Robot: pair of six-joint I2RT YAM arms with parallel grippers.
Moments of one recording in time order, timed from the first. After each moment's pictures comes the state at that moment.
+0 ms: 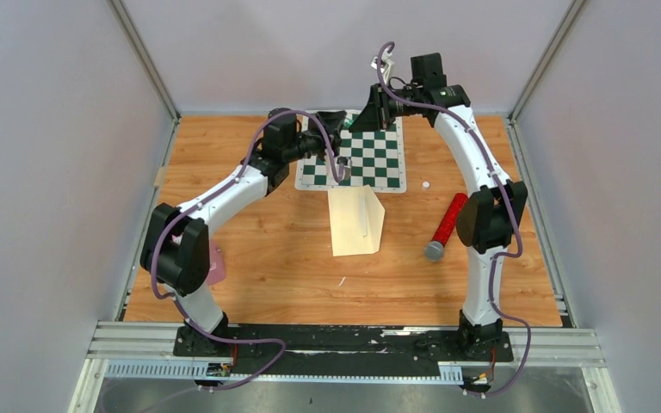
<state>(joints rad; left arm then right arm) -0.50 1.70 1.32 0.23 0.54 1.63 0.27 2.11 2.22 -0.76 -1.05 0.01</state>
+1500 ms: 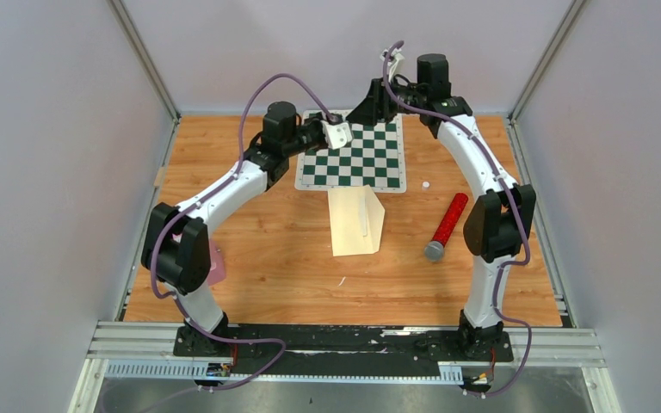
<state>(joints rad) -0.50 1.71 1.38 0.19 0.49 0.88 0.26 2.00 1.99 -0.37 -0.92 0.22</state>
